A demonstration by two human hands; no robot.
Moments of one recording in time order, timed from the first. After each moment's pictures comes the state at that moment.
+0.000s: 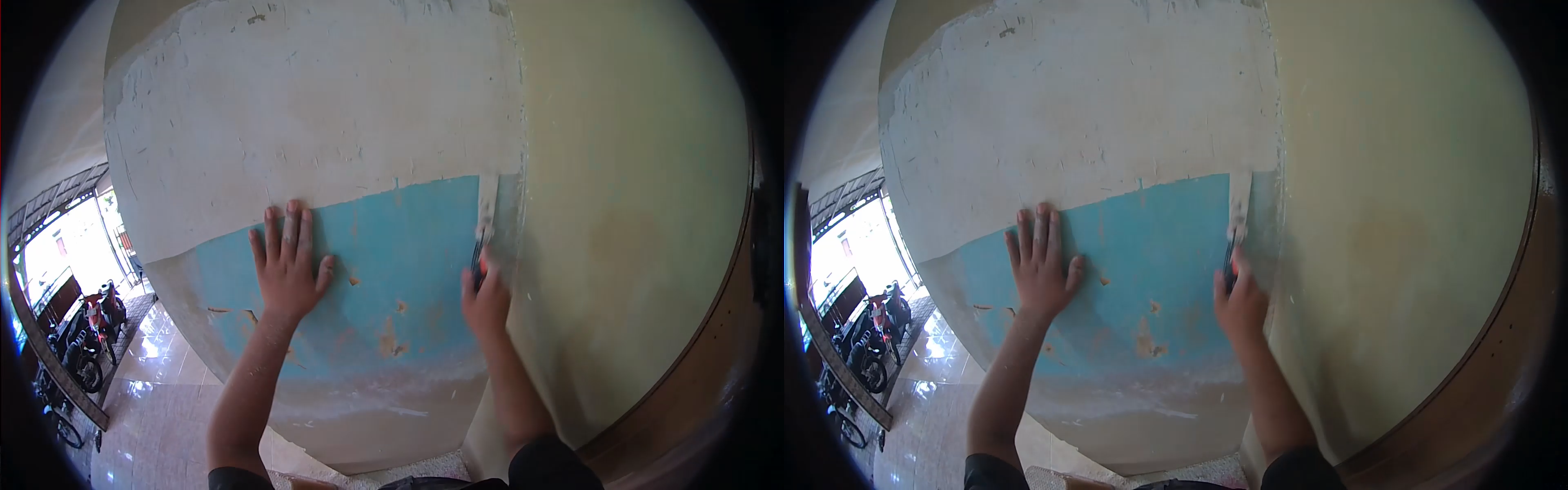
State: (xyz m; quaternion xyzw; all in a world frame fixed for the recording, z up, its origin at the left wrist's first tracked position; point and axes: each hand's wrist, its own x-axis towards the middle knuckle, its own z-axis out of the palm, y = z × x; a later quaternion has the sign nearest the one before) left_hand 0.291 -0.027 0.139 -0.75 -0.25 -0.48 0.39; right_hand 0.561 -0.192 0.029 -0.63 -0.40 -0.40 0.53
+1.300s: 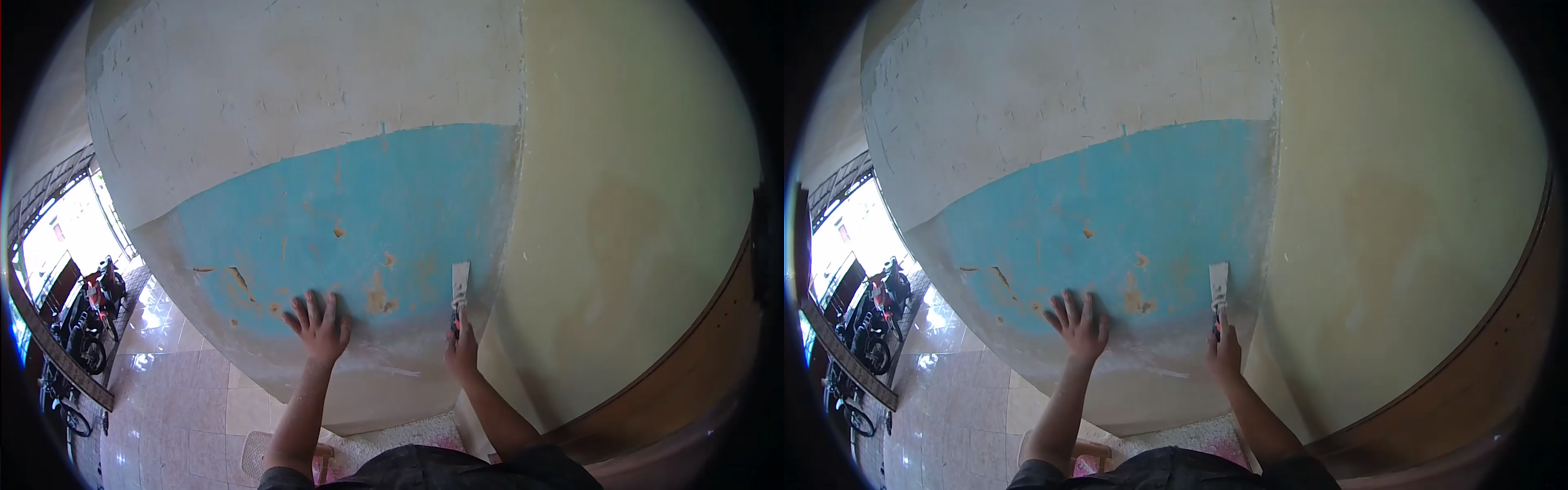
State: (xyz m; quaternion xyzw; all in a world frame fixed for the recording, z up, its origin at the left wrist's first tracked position) left_hand 0.287 -0.030 -0.120 -0.77 -0.29 -0.50 0.27; right_hand 0.524 -0.235 -0.179 -0.73 -0.41 -0.03 0.54
